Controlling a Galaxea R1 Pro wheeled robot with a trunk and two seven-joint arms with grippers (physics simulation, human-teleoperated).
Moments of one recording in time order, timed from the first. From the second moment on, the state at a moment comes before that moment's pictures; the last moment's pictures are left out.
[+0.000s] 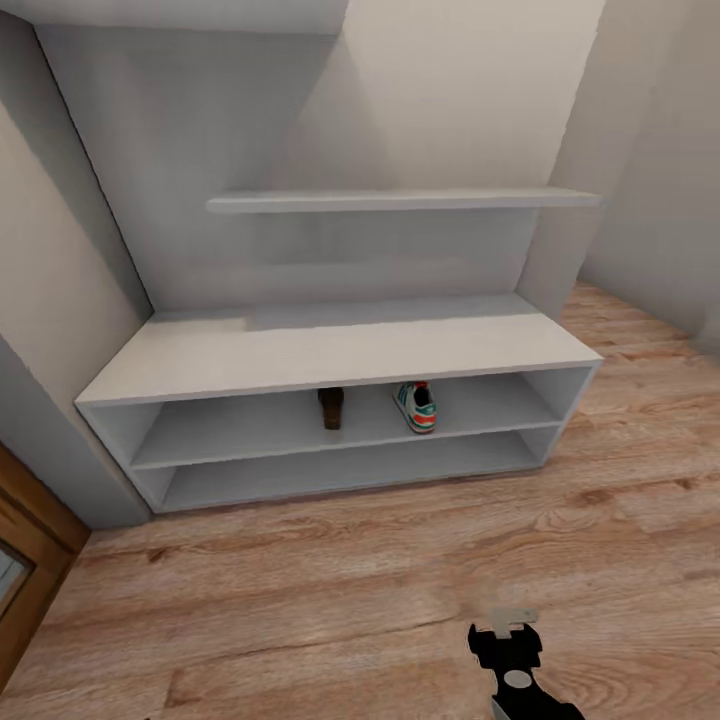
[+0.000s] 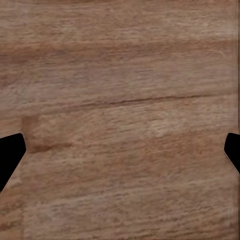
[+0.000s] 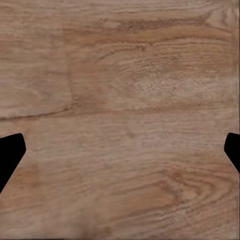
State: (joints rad) left arm -0.16 0.18 0.15 -0.32 0.13 -0.54 -0.41; right arm -0.52 0.02 -0.07 -0.16 0.23 -0.21 -0.30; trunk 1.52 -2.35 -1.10
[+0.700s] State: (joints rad) left arm -0.16 0.17 0.15 -0.32 0.14 -0.55 -0.21; right arm -0.44 -0.03 -0.10 -0.16 0.13 -0.42 -0.31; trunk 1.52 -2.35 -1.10
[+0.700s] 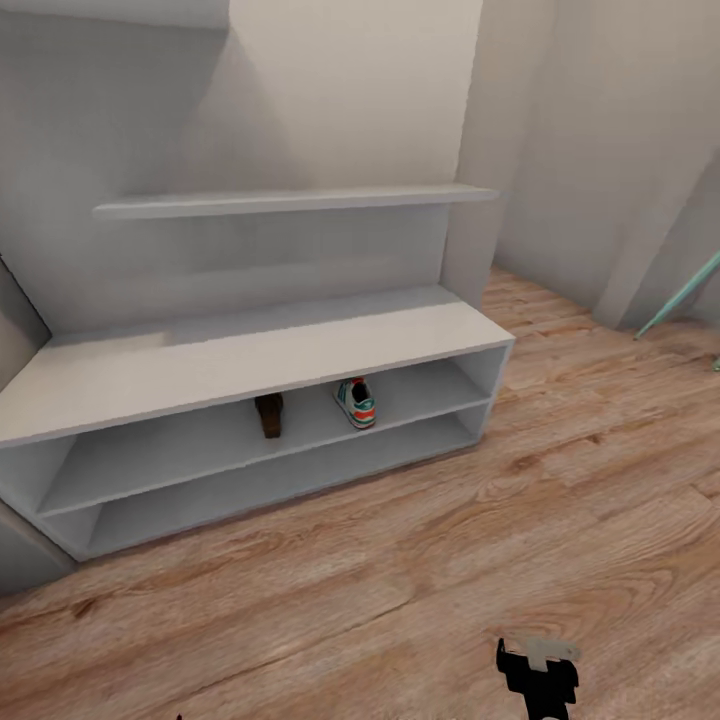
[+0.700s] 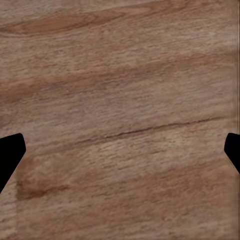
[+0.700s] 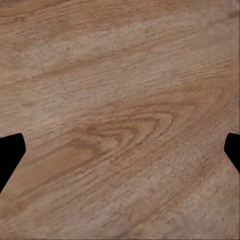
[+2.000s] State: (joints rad) left arm -0.16 0.17 0.15 -0.31 0.22 -0.55 -0.21; right arm -0.43 -0.03 -0.11 -0.14 0.12 -0.43 -0.30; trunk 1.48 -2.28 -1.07
